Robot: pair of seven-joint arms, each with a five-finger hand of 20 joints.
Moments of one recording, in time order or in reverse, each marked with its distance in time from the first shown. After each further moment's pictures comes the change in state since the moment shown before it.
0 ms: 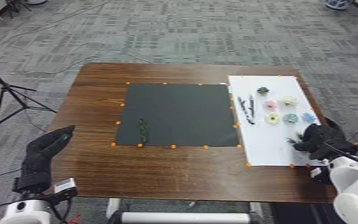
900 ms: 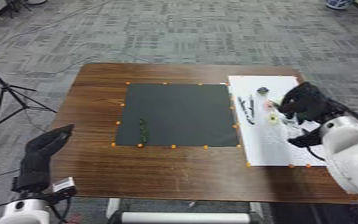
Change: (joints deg) left arm 0.0 0.0 -0.6 -0.4 -1.2 -0.2 0.0; right arm 16.4 2.0 -6.0 -6.2 30.0 2.3 3.5
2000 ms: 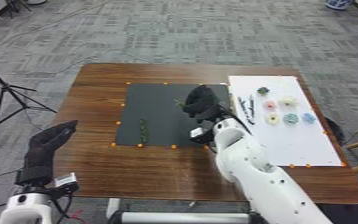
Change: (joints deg) left arm -2.5 0.9 0.5 1.0 -0.3 -2.3 -0.5; right arm 22.1 -24.3 -35.8 18.5 -11.9 13.2 -5.6
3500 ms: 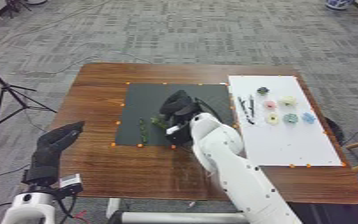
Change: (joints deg) left arm -0.6 0.0 0.8 0.4 0.4 -3.0 -0.7; right arm 2.7 -13.1 3.2 6.5 7.8 -11.1 8.3
